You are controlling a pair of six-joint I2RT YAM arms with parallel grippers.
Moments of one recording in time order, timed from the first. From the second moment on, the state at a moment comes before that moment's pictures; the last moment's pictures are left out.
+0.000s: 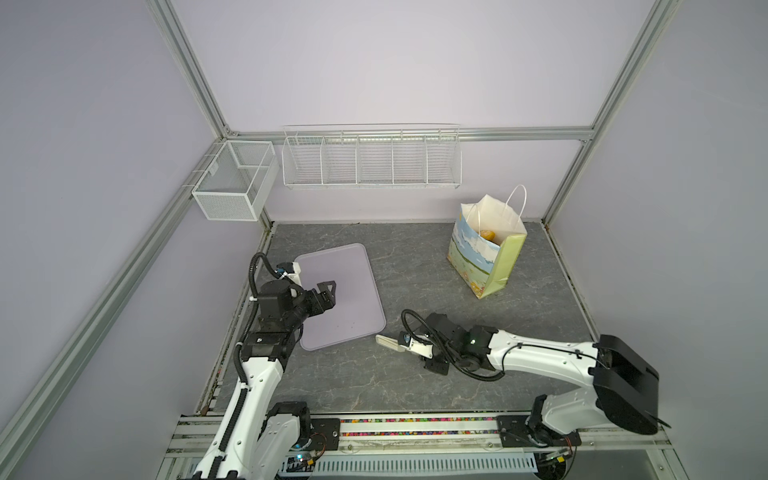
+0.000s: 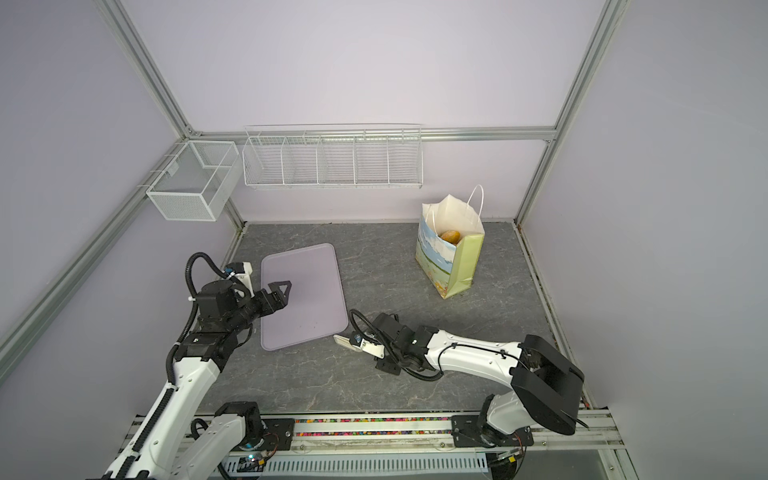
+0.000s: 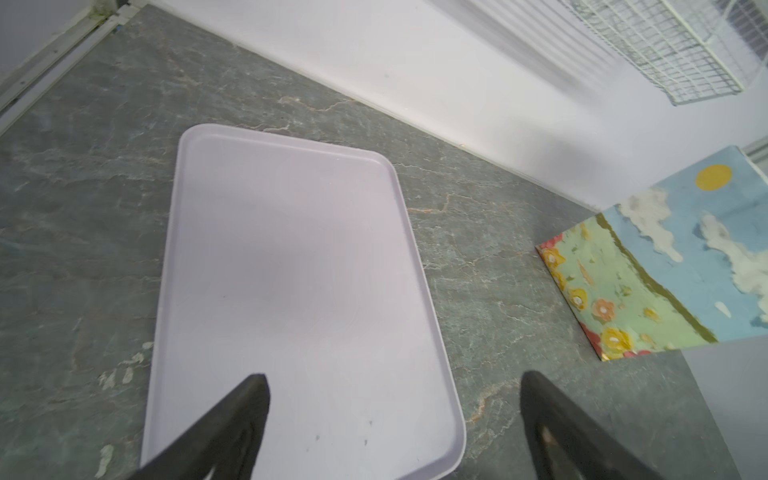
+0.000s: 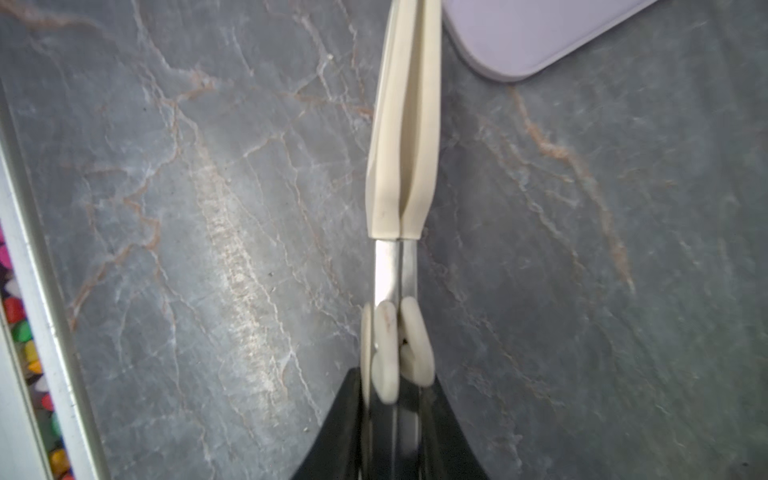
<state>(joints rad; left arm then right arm) -0.07 0.85 0.65 -0.26 0.28 -0.41 1.05 1.42 0.81 -0.40 0.05 -0.29</state>
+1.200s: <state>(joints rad) -0.72 1.31 0.97 -0.22 0.06 -0.96 1.04 1.29 0.85 -0.26 0.38 -0.08</state>
